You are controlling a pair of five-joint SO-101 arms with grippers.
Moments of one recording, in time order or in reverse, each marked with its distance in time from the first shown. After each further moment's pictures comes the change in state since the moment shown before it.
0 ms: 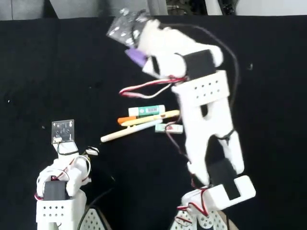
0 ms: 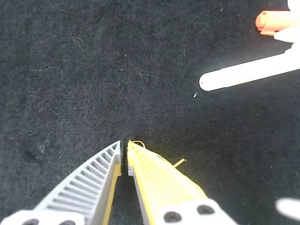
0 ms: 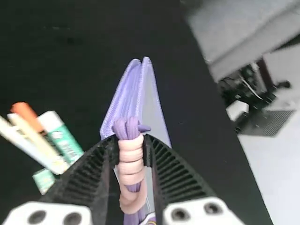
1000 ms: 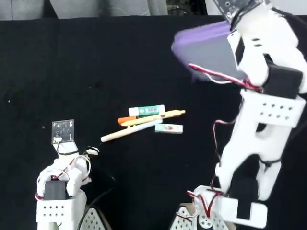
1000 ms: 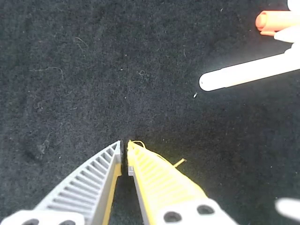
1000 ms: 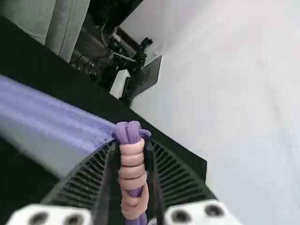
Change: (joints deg) left arm 0.0 0.0 0.0 0.0 0.0; right arm 31.3 -10.4 0.1 -13.8 0.0
